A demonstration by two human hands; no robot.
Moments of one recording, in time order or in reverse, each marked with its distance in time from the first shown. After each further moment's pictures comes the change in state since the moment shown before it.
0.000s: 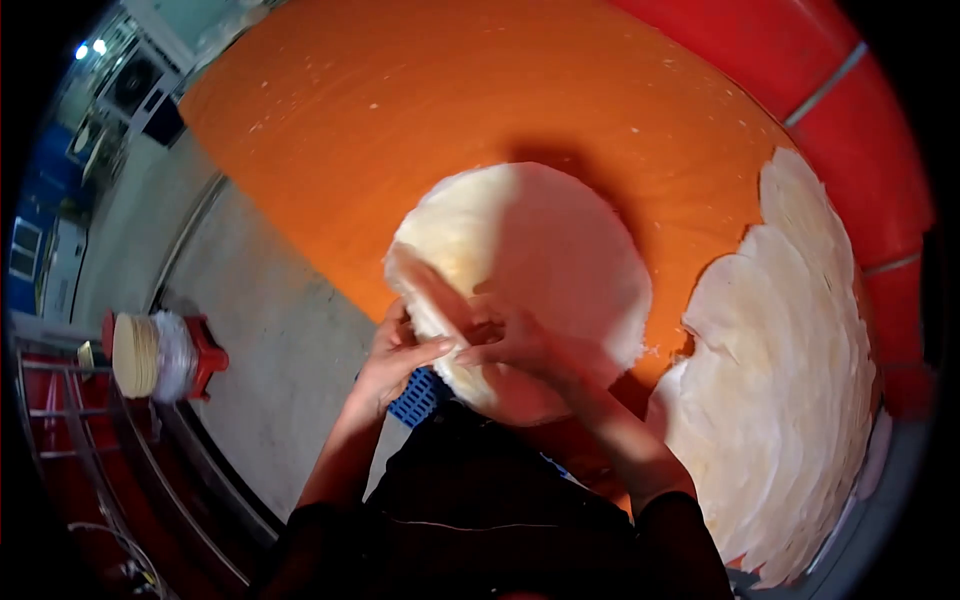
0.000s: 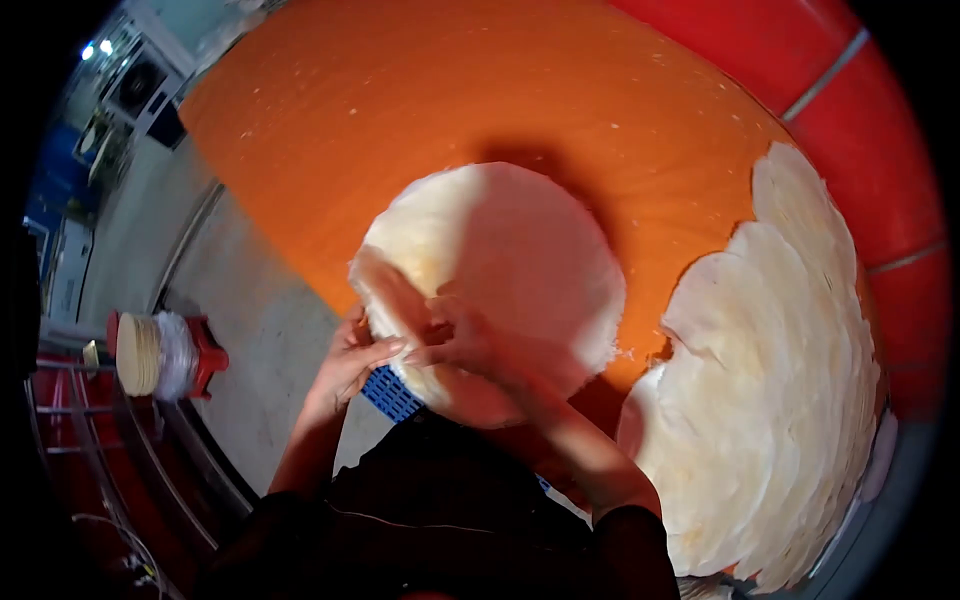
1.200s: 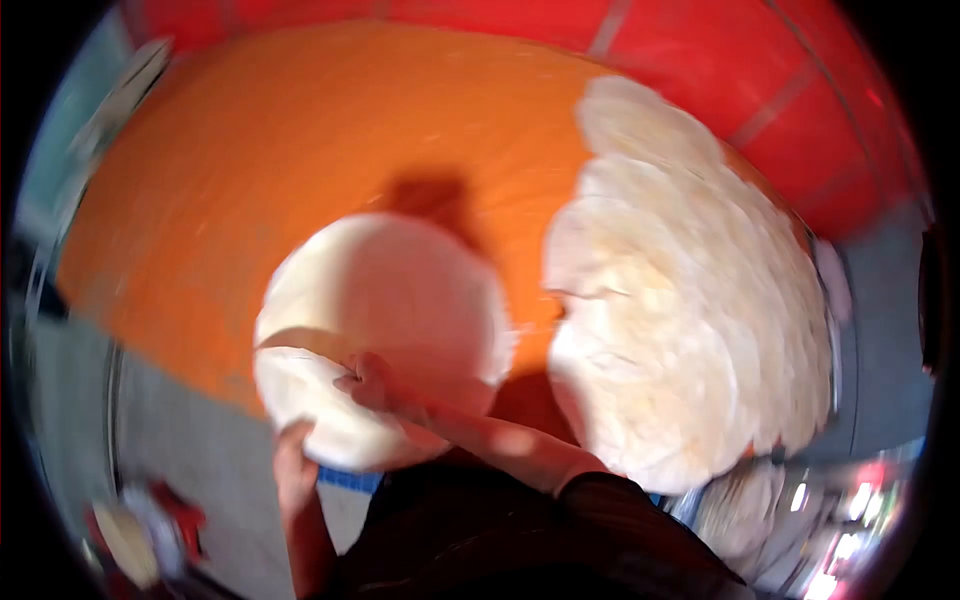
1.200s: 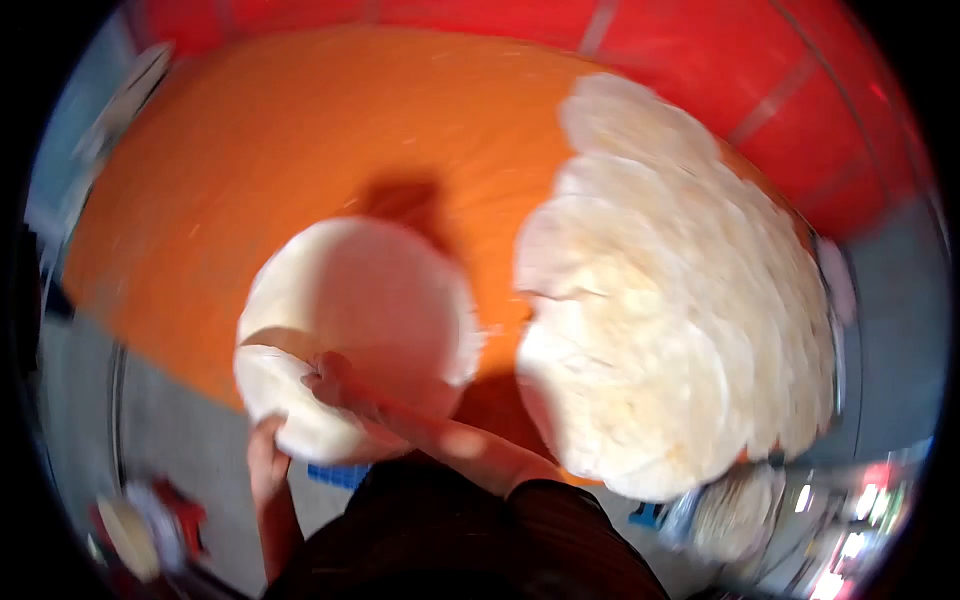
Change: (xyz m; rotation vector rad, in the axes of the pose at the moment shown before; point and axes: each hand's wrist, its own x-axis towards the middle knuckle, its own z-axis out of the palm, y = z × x) left_hand -0.011 -0.005 0.005 -0.172 -0.030 -0.117; right_hand 0.007 0.026 0.003 -0.457 0.275 -0.164
